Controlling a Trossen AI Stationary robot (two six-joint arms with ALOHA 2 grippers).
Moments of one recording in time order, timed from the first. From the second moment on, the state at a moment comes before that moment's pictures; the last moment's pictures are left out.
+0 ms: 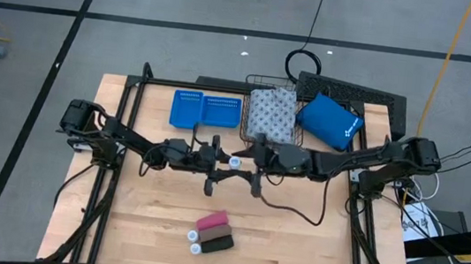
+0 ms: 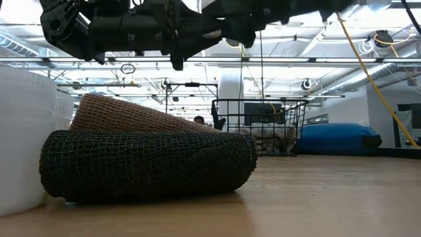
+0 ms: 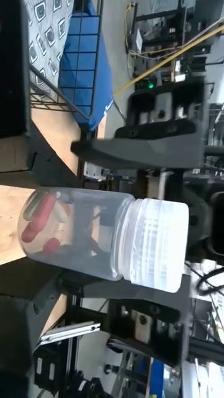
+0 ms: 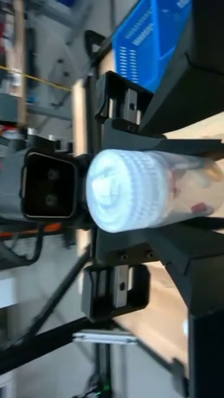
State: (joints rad) left arm -0.09 1.66 0.63 1.13 -0.05 -0.09; right arm 0.09 1.49 0.90 0.42 0.10 0.07
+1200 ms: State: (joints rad) left arm -0.09 1.66 0.63 1.13 -0.03 -0.11; right arm 0.09 1.49 0.73 0.77 0.10 0.07
